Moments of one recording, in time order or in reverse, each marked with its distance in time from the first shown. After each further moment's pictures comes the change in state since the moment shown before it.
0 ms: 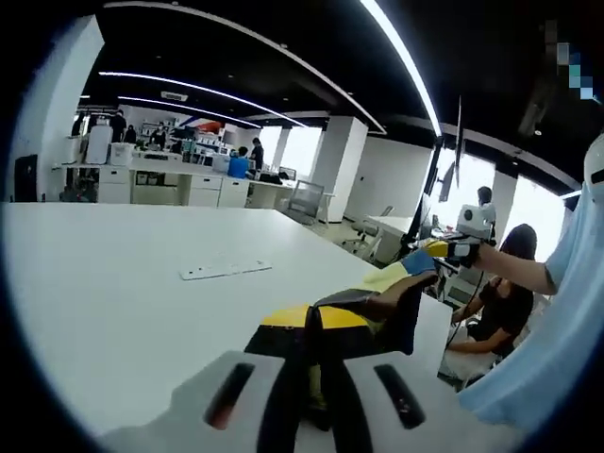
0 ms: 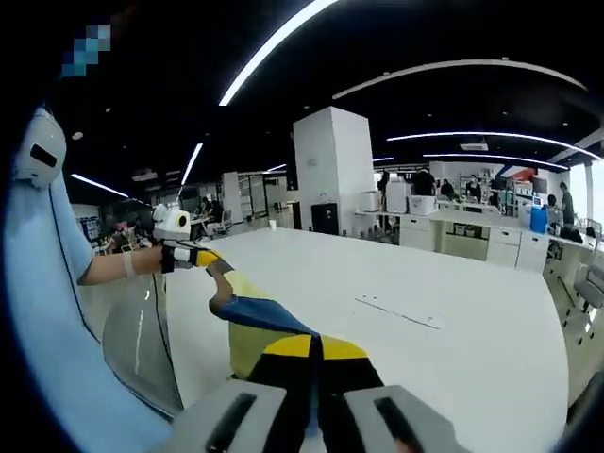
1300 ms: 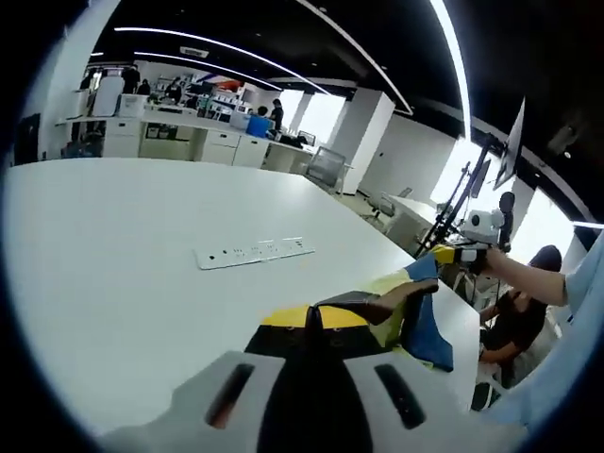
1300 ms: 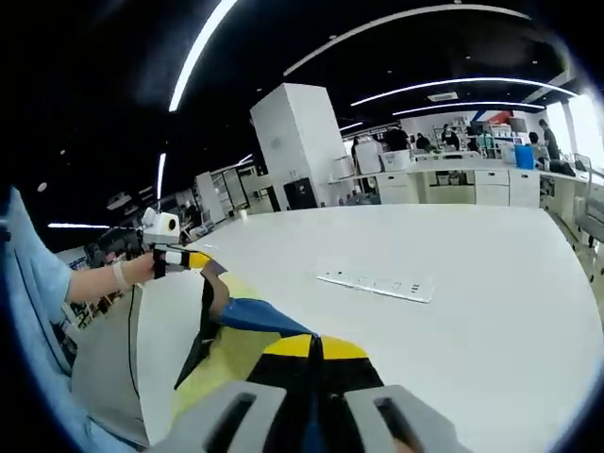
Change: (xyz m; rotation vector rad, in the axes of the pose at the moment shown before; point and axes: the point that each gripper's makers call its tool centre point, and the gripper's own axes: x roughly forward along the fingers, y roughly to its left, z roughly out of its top) left arm 0.140 0.150 -0.041 -0.158 0.197 0.045; right arm 0.128 -0.151 -0.080 0.311 0.169 -0.066
